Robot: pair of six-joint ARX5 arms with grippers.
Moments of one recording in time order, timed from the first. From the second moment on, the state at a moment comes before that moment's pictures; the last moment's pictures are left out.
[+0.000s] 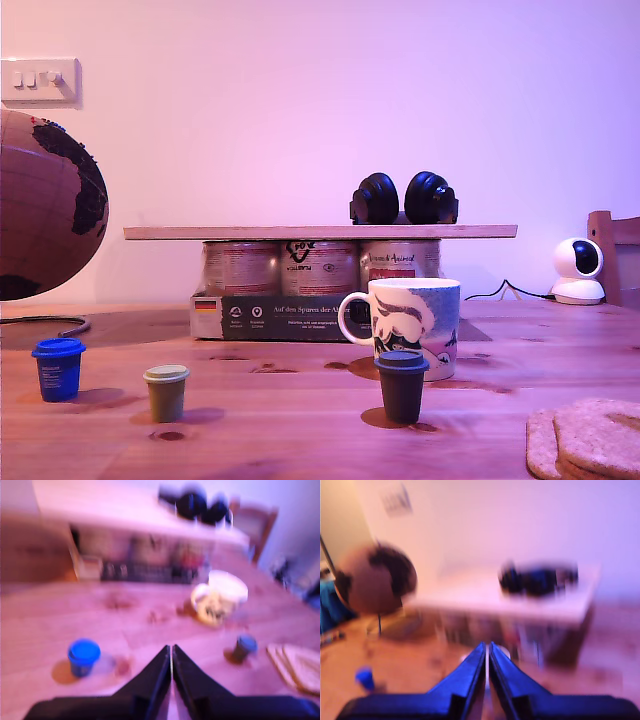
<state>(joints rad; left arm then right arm) 0.01 0.21 0.23 -0.36 0.64 -0.19 -0.01 0.14 0.30 -0.24 -0.50 0.13</state>
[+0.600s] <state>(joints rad) -0.02 0.36 0.23 -0.35 0.56 -0.13 0.03 0.30 0.30 -0.40 -0.67 -0.05</state>
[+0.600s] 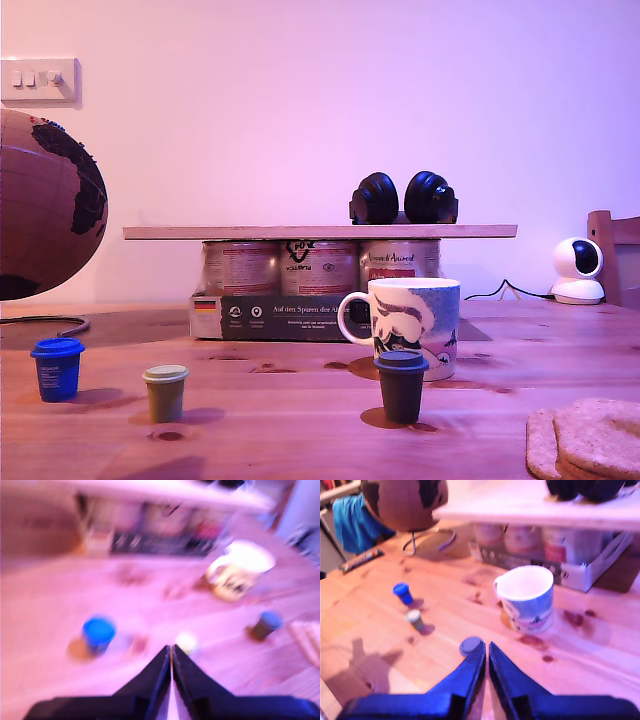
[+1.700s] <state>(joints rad) -0.24 0.96 0.26 0.02 0.21 0.00 0.03 0.34 0.30 -0.39 -0.68 -0.05</state>
